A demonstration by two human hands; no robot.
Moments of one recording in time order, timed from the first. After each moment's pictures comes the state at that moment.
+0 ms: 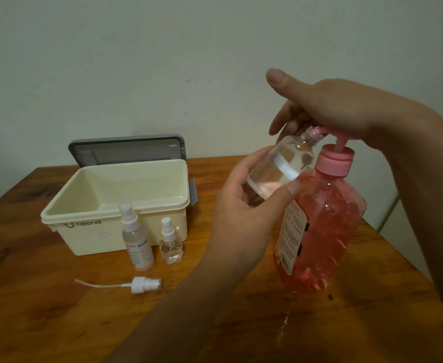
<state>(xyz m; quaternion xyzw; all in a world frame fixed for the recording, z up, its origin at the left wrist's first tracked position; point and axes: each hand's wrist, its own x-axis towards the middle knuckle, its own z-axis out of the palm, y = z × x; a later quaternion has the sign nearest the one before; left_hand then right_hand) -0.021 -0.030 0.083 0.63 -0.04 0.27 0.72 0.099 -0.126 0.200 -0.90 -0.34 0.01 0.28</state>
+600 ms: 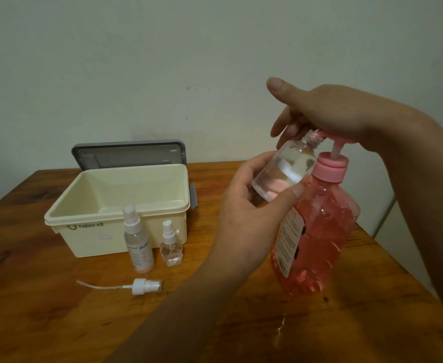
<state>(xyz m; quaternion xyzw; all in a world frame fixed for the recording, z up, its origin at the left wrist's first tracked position) -0.023 -0.034 0.087 0.66 -0.03 0.26 0.71 0.099 -0.126 0.208 -0.91 -0.32 0.01 0.27</state>
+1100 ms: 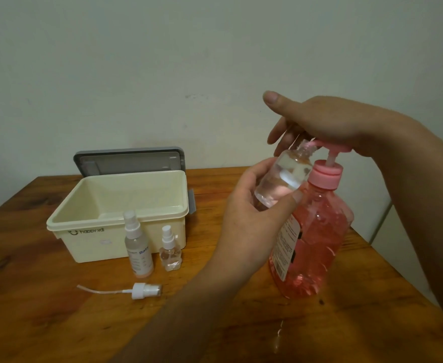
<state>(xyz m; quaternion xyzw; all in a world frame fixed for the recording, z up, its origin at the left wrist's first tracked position) -0.022 -0.039 0.092 0.67 -0.03 0.24 0.70 0.100 -0.129 0.212 -0.91 -0.32 0.03 0.27</state>
